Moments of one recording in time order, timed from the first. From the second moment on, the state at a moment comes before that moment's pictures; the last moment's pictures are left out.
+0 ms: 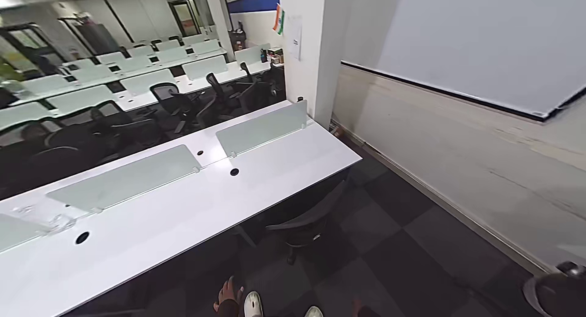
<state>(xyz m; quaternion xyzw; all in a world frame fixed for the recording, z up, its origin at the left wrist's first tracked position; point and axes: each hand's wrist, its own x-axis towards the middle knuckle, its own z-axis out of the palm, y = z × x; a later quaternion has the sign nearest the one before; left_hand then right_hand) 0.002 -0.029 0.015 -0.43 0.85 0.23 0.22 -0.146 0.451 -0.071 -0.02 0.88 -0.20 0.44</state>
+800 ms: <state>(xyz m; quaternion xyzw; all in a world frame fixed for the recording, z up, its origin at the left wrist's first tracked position) 0.324 -0.186 0.140 -0.39 0.26 0.79 -0.39 0.030 0.003 0.140 -0.08 0.53 -0.68 0.50</state>
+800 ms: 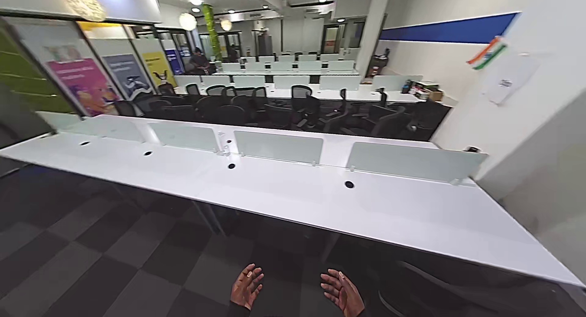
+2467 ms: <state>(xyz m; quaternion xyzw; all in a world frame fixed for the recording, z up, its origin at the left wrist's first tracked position) 1.123 -0.551 0.123 -0.55 0.00 0.33 -0.76 0.958 -0.793 0.151 -0.53 0.27 -0.09 0.80</state>
